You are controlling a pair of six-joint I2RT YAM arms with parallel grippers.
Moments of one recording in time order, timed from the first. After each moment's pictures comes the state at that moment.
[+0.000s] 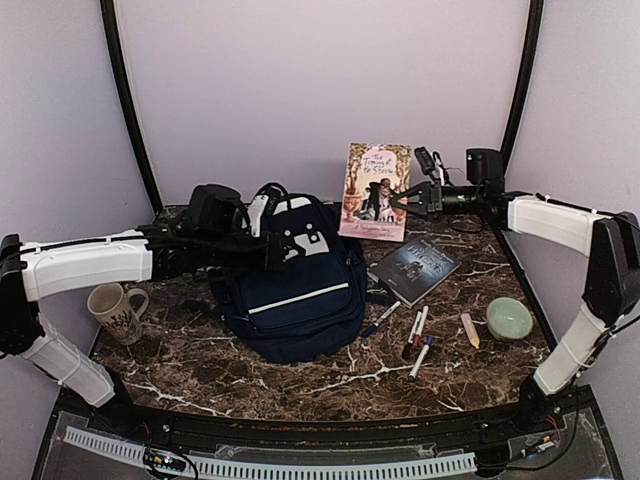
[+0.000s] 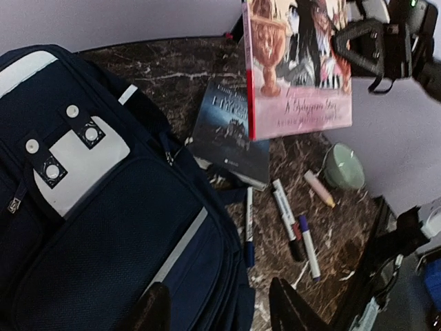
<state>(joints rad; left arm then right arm) -0.78 1.42 1.03 -0.08 0.18 -0.44 0.31 1.63 1.22 0.06 -1.07 0.50</state>
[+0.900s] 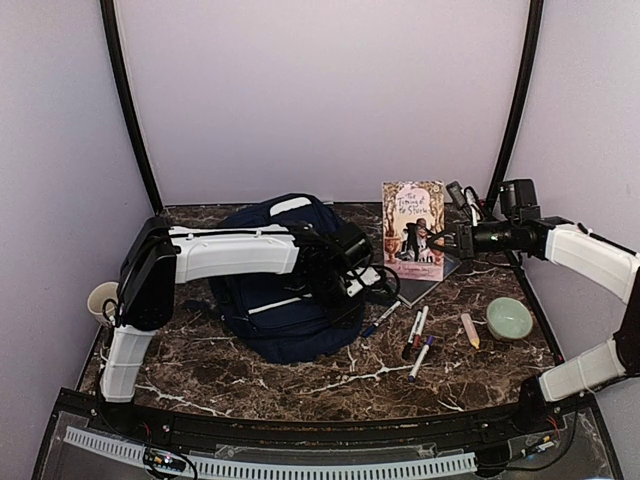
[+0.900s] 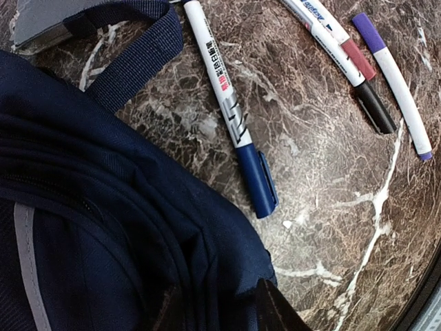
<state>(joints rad) -1.00 2.21 1.86 -0.85 0.09 0.05 0.18 1.30 0.93 -0.31 -0.85 -0.03</state>
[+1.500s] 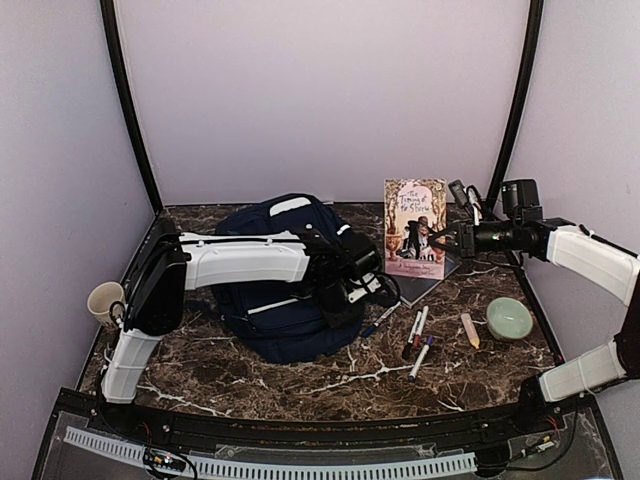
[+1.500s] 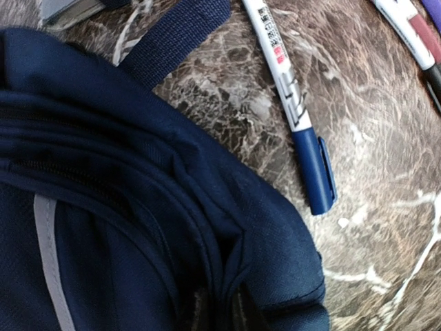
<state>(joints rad) -1.04 2.26 1.91 -0.92 -0.12 0.07 0.17 1.28 0.92 -0.29 -0.86 -0.02</state>
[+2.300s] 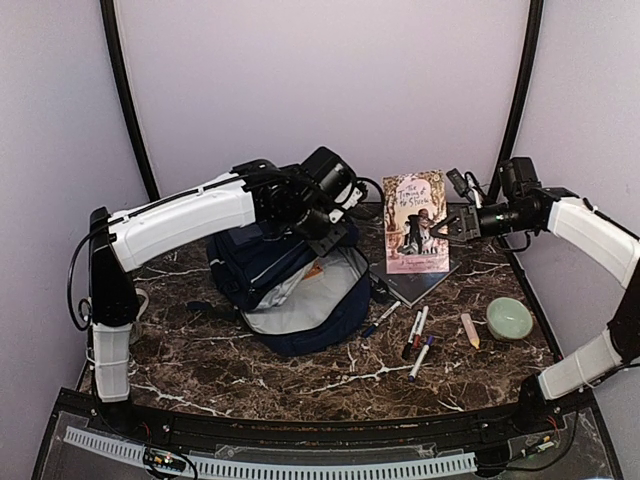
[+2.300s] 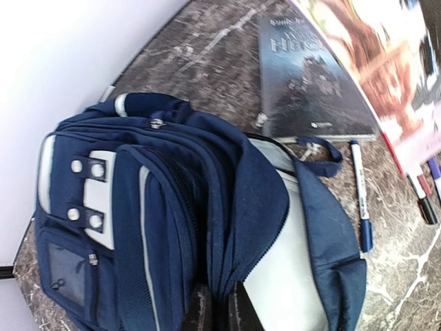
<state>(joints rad) -0.98 2.05 2.06 -0.94 -0.35 0.04 0.16 1.35 1.16 -0.63 -0.91 -0.01</state>
